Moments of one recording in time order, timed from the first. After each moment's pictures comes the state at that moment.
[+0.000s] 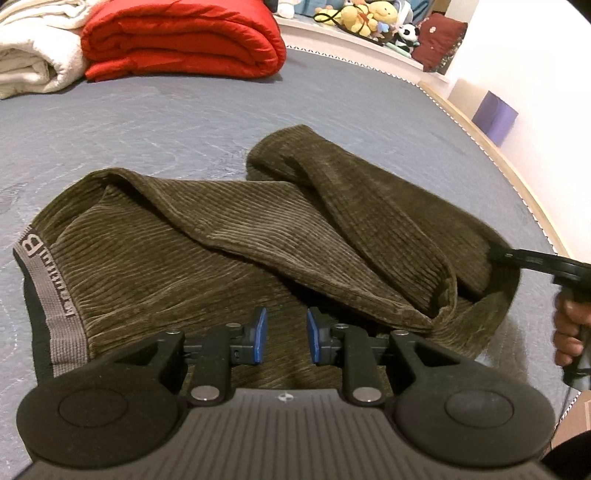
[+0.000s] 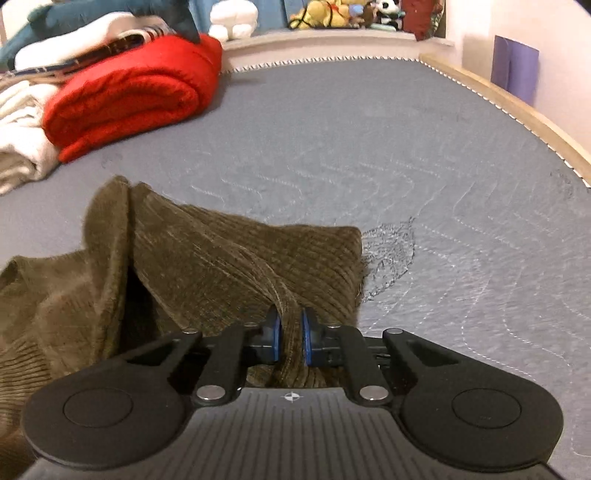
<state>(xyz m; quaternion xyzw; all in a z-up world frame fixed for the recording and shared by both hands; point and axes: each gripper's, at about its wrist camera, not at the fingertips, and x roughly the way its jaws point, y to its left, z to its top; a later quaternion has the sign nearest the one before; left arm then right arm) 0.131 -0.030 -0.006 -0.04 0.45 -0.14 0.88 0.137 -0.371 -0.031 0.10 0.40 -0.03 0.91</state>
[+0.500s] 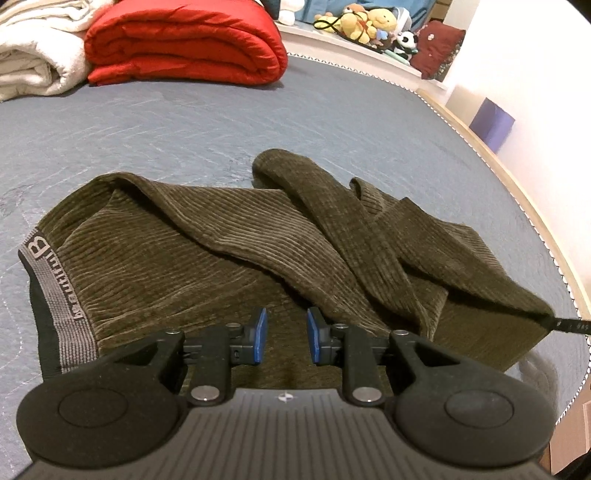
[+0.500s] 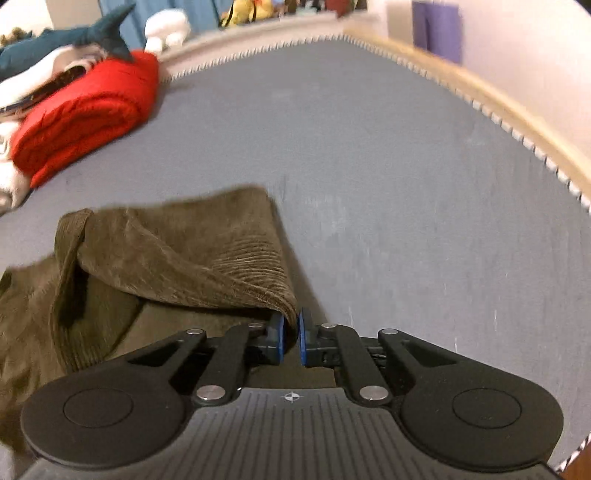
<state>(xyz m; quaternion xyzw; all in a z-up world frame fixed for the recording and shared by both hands) 0.129 -0.022 -0.002 -0.04 0.44 -0.15 0.88 0.032 -0.454 -0.018 0.14 0.45 -0.10 0.88</state>
